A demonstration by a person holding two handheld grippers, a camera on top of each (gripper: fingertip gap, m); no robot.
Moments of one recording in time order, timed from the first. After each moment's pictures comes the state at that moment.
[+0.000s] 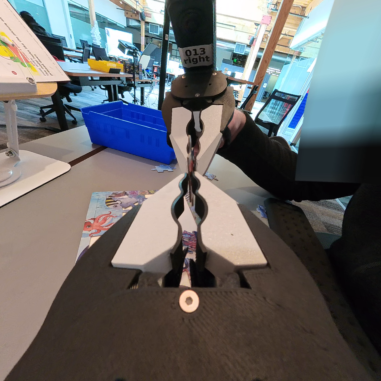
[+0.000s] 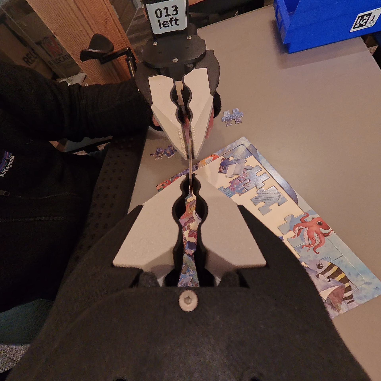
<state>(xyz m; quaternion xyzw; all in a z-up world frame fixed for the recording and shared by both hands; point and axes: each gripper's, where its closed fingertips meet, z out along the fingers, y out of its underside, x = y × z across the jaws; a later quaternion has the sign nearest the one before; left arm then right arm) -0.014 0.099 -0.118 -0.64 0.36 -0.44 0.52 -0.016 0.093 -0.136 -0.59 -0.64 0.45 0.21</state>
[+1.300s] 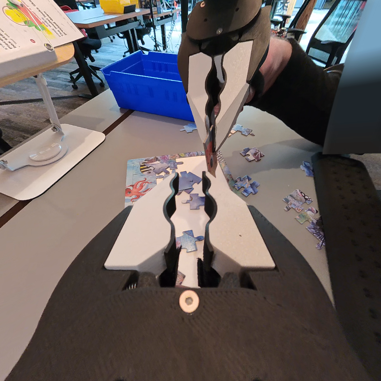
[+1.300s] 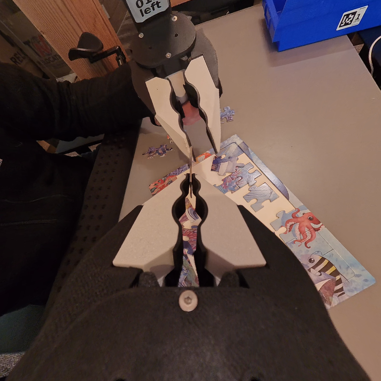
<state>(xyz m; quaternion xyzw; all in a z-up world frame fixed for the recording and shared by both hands) -0.034 0.116 -0.151 -0.70 0.42 -0.30 0.49 -0.016 0.103 -0.141 -0.60 -0.63 0.44 0.22</state>
